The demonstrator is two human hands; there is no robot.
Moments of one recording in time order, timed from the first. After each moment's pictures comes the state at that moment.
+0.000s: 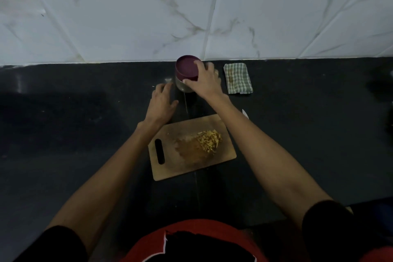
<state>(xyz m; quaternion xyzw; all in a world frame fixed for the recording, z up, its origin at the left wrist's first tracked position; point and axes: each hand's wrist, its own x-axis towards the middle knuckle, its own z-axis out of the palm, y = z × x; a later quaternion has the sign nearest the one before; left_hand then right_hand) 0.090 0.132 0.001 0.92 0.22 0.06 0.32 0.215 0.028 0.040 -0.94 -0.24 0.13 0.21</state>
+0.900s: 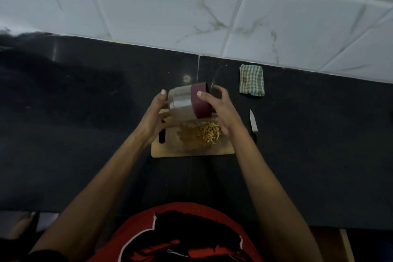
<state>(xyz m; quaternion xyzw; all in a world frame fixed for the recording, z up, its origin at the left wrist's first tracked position) -0.013 0.080 0.020 0.54 0.27 0.08 0.79 0.123 -0.062 0.059 -0.71 -0.08 0.40 0.58</state>
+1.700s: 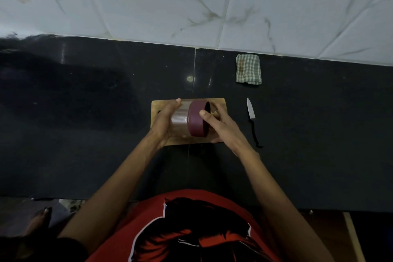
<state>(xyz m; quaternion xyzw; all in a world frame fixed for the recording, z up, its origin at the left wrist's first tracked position) -0.018 0.026 0.005 0.49 0.34 0.03 0.80 0.082 -0.137 0.041 -0.75 -0.21 0.40 0.49</state>
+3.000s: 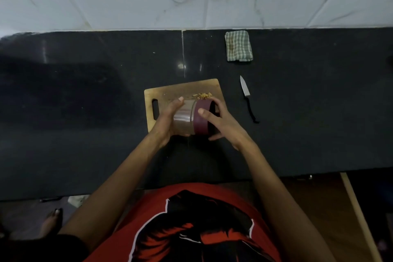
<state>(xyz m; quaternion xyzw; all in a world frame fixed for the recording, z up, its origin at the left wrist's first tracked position) -0.035 0.002 0.000 0.53 0.29 -0.05 0.79 0.056 -0.161 0.020 -0.74 -0.13 0.43 0.51</state>
